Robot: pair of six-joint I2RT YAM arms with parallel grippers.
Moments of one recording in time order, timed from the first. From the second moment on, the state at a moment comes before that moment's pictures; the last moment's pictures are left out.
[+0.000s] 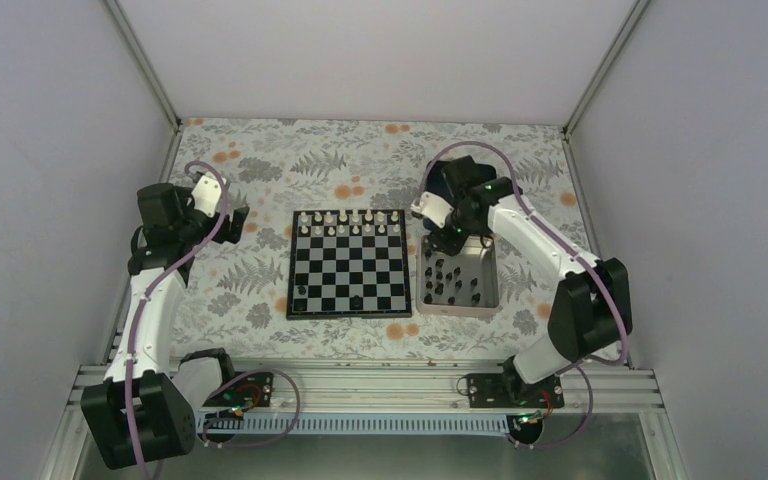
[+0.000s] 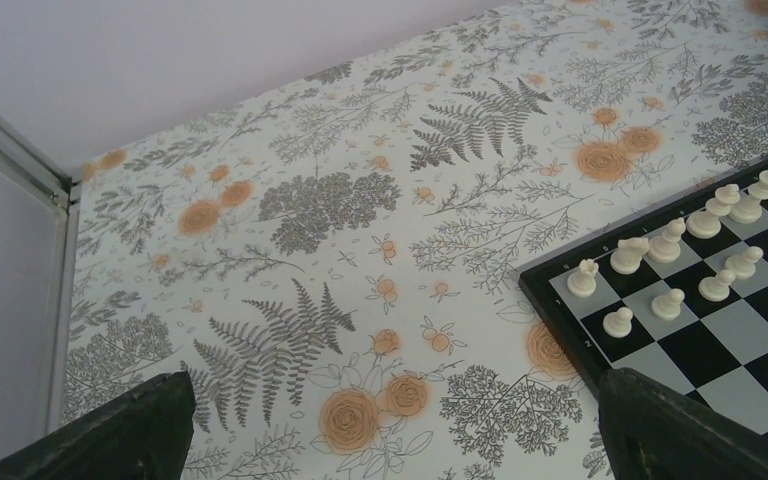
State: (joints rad) left arm 0.21 1.00 0.75 -0.30 0.39 0.40; right arm 0.43 1.57 1.27 -0.96 -0.17 -0.59
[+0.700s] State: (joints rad) left arm 0.21 1.00 0.75 -0.30 0.40 0.40; right arm 0.33 1.55 1.04 -0.78 -0.15 -0.59
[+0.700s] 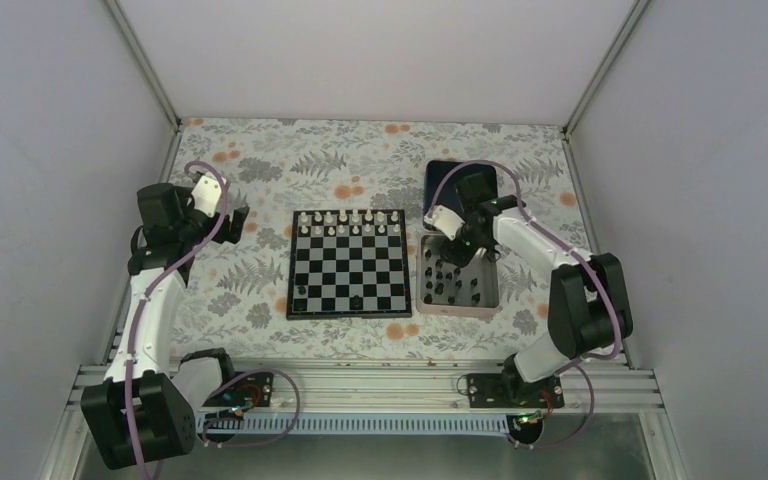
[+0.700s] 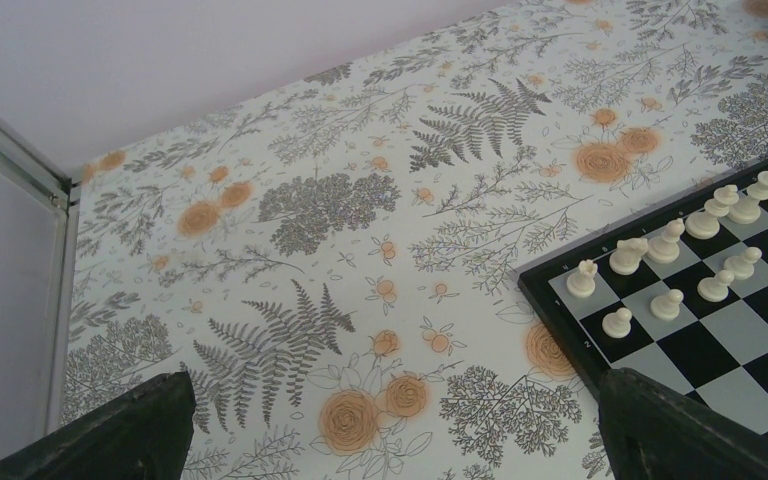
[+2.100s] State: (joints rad) left arm 0.21 1.00 0.72 -0.28 0.39 0.40; right arm 0.44 1.59 1.12 -0.81 -0.17 -0.57
